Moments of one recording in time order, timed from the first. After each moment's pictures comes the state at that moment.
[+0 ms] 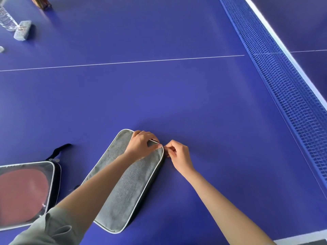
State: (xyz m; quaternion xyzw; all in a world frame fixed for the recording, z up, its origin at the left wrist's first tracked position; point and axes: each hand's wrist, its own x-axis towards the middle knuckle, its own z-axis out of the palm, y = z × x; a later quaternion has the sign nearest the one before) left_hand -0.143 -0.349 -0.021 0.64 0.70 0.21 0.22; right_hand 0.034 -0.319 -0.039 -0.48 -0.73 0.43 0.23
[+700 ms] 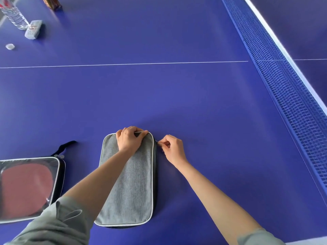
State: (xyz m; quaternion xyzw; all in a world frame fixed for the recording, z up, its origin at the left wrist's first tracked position) left_hand -0.170 -0.351 -0.026 0.41 0.86 0.26 0.17; right_hand -0.002 -0.310 -0.026 -0.48 -0.70 0.47 0.22
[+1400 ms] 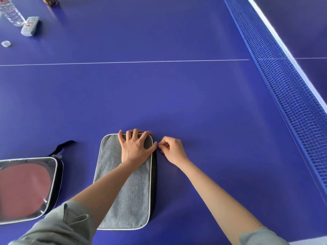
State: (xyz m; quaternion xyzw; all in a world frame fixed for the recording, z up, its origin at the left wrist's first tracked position) left_hand -0.138 -0.372 -0.025 0.54 0.83 0.10 0.05; right_hand 0.004 -0.305 -0.026 -0.46 -0.75 0.46 0.15
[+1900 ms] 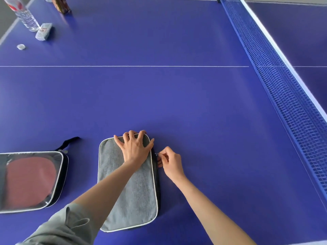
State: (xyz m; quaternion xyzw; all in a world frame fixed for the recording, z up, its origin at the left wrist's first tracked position) left_hand -0.130 -0.380 -0.016 0.45 0.88 0.07 0.10; right_hand 0.012 -0.359 -0.034 -0.49 -0.67 0.52 0.21
